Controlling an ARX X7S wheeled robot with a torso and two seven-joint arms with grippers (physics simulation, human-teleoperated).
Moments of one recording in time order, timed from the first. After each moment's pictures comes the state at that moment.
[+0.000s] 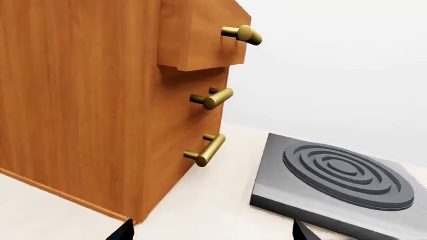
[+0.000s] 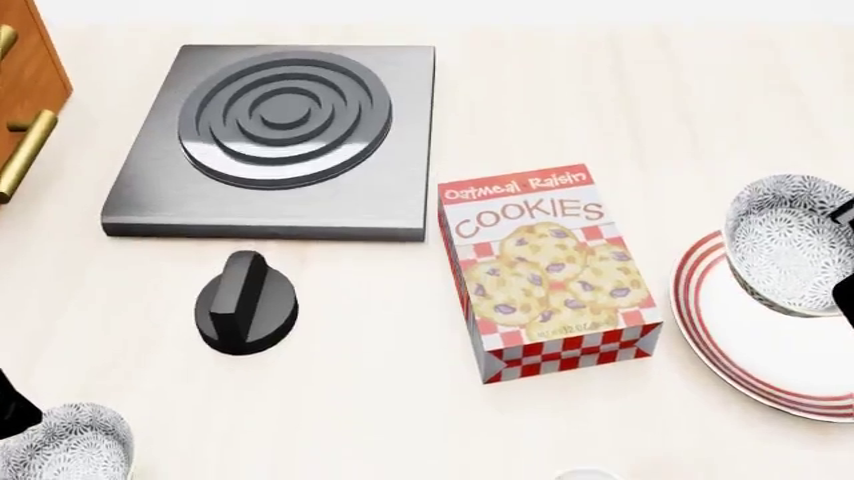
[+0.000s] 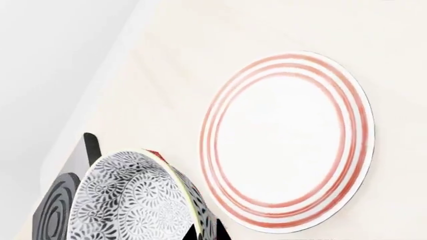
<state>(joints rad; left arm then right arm) -0.11 -0.31 -0.09 0.29 -0.45 -0.21 -0.36 0.99 0.44 0.79 0.31 1.37 1.46 1.04</state>
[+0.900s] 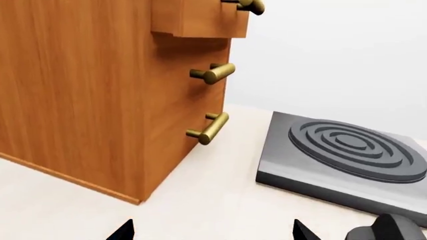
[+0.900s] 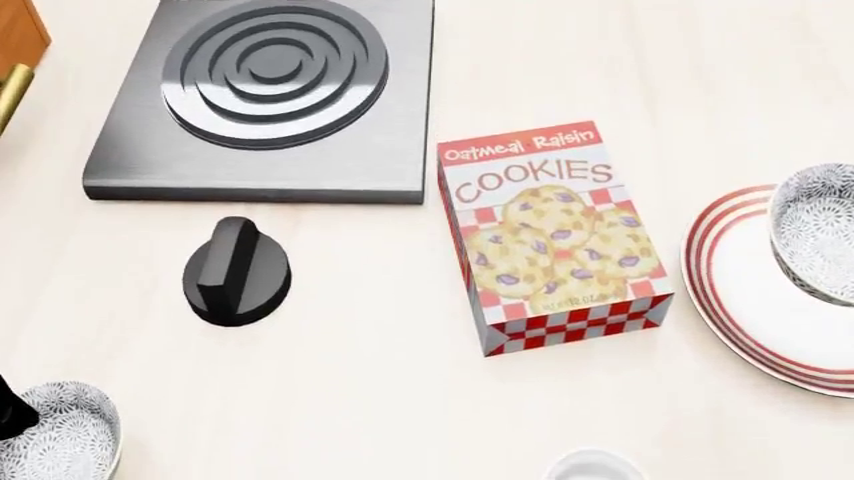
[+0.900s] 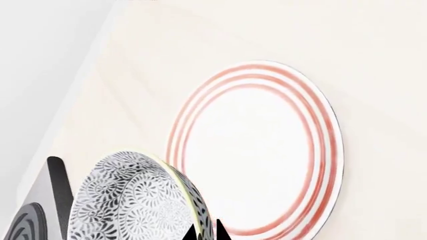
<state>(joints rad) -0.10 -0.33 -0.08 0.30 -0.45 -0.19 -0.36 0.99 0.51 0.73 0.36 1.32 1.33 0.94</state>
